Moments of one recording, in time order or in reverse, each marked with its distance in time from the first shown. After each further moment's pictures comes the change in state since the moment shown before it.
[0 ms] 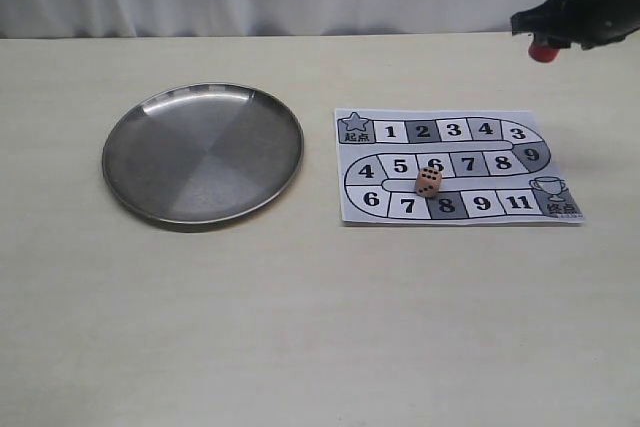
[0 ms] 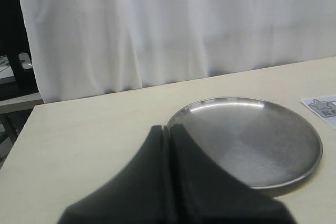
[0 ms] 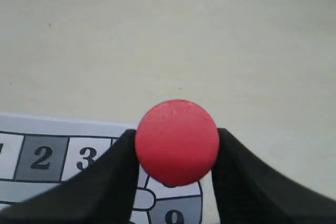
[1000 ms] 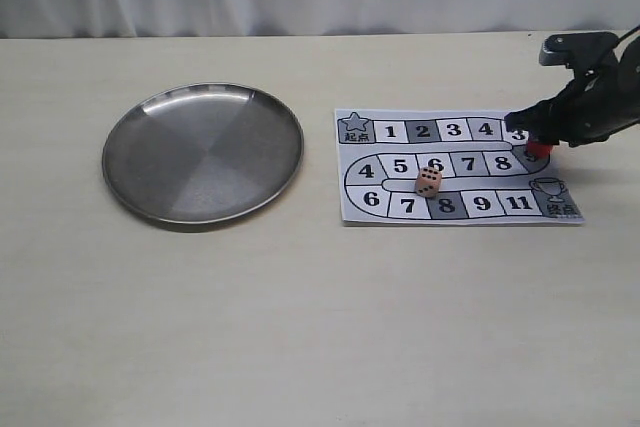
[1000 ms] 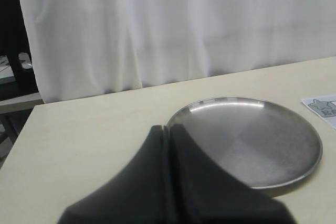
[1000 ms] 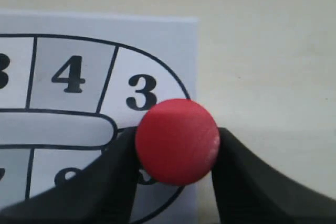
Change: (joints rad) left arm 0.000 0.000 0.000 0.000 0.000 0.000; right arm -0.055 0.190 0.185 -0.021 -0.181 0.021
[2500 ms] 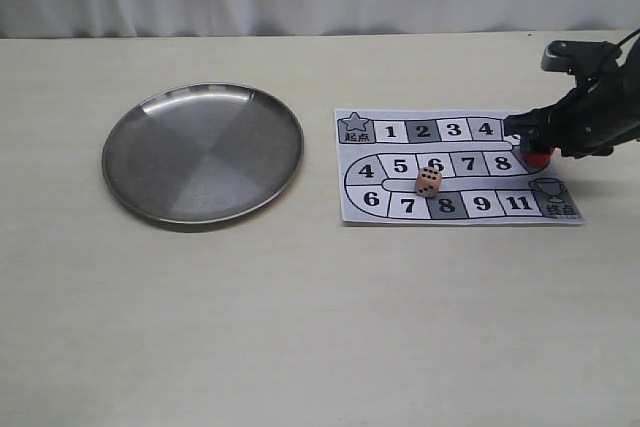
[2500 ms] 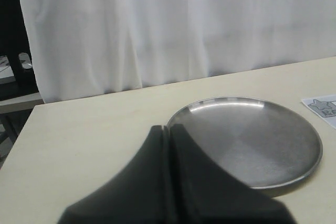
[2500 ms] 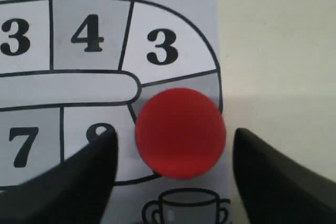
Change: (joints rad) left arm 0.000 0.000 0.000 0.000 0.000 0.000; right arm -0.002 -0.030 0.012 0.155 0.109 -0.052
